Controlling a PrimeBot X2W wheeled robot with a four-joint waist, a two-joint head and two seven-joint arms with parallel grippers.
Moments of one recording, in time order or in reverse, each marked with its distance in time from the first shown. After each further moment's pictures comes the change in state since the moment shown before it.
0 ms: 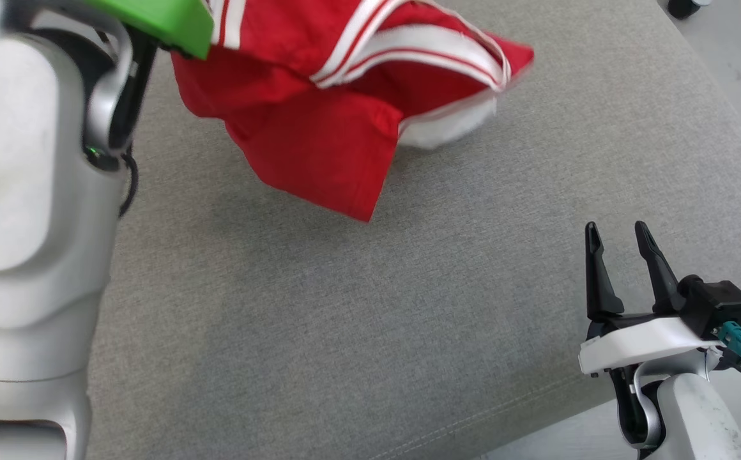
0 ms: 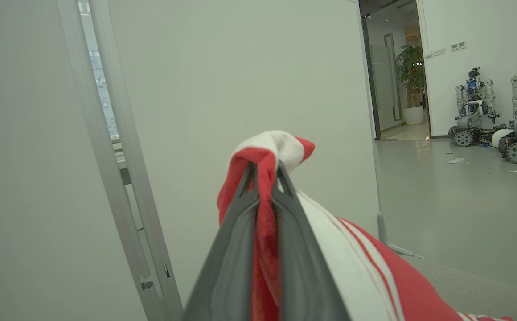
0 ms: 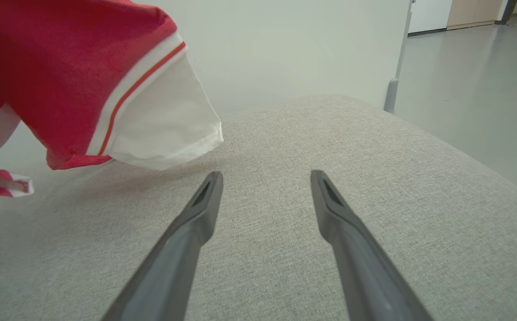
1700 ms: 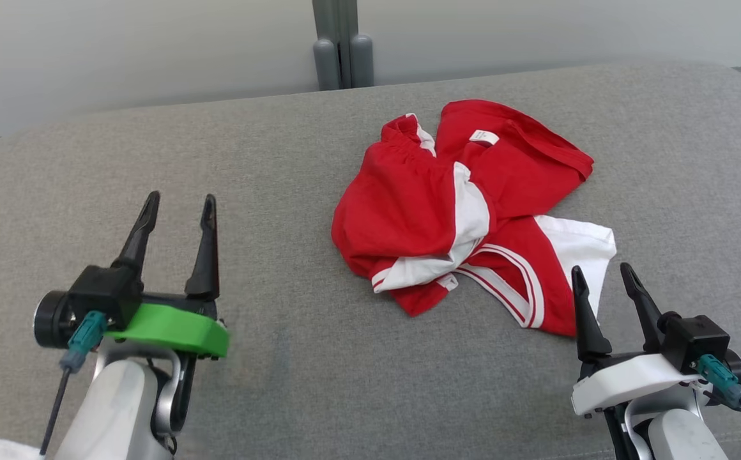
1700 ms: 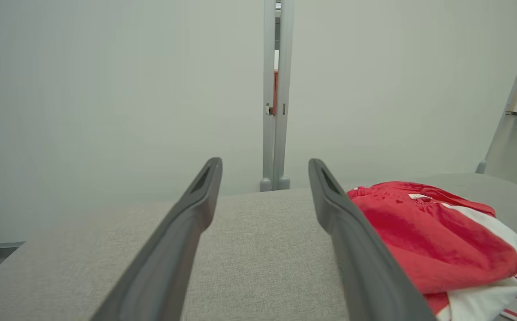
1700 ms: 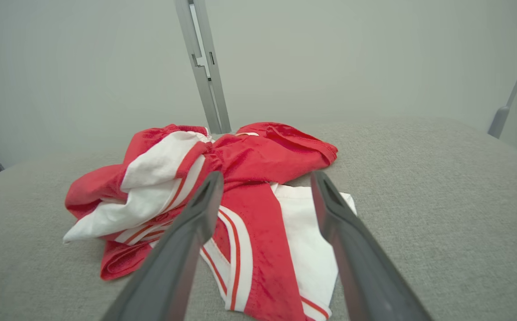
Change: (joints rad) left arm 0.724 -0.017 0.055 0.067 -0.027 0.105 -0.321; right arm 0.080 0.001 0.022 0.020 -0.057 0.000 0.000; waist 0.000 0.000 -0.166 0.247
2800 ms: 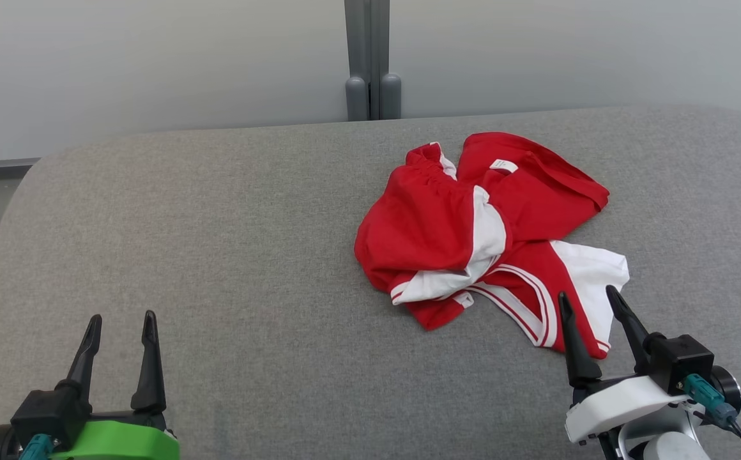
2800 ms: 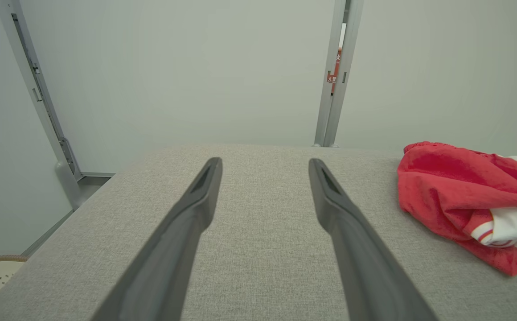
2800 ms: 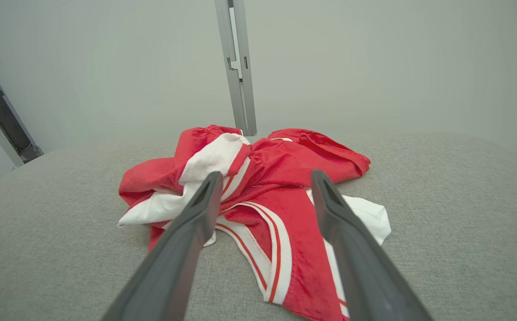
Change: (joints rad) left arm 0.354 -0.026 0.253 -0.110 0.064 -0.068 0.000; right arm 0.068 -0.007 0.041 -0.048 -0.026 0.000 0.033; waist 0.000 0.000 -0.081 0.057
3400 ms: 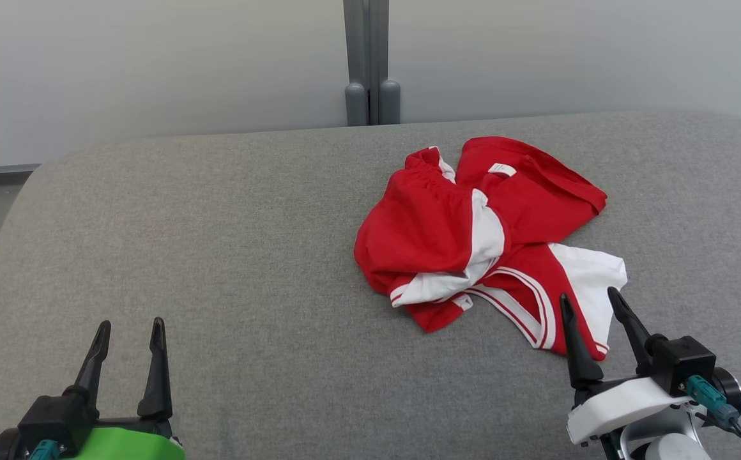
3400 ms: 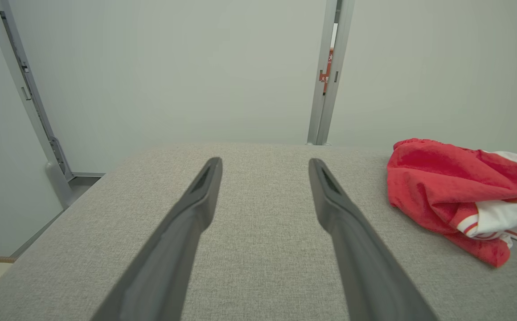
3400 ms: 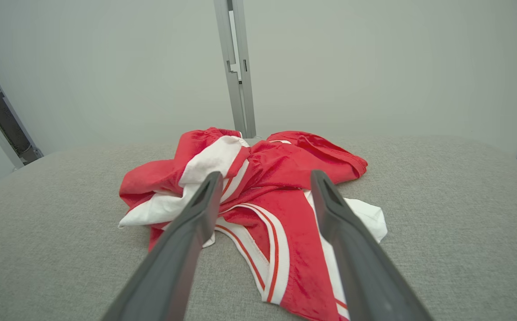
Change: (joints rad) left arm 0.014 -0.032 0.026 0.006 0.034 -0.047 0.000; right arm 0.005 -0.001 -0.006 -0.002 0.000 0.000 0.002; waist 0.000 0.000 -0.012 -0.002
